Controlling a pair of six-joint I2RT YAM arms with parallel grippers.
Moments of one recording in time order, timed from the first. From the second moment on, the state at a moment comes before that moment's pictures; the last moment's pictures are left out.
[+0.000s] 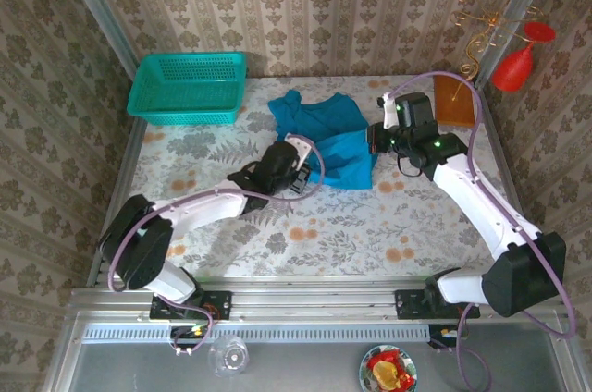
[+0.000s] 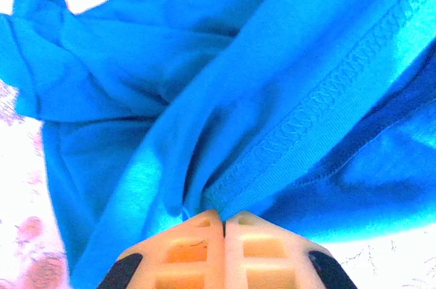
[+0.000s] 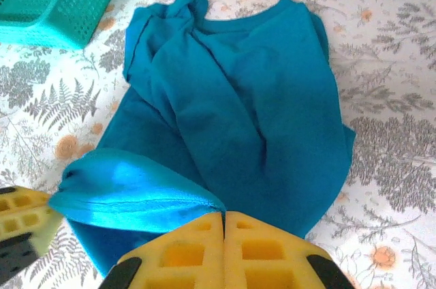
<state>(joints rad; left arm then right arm) -0.81 1.50 0.94 -0.05 -0.10 -0.10 0.28 1.33 1.20 -0.54 -0.10 0.21</state>
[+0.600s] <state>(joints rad) -0.68 1.08 1.17 -0.45 0.43 0.01 0.27 1.21 1.50 -0.64 -0.25 0.12</state>
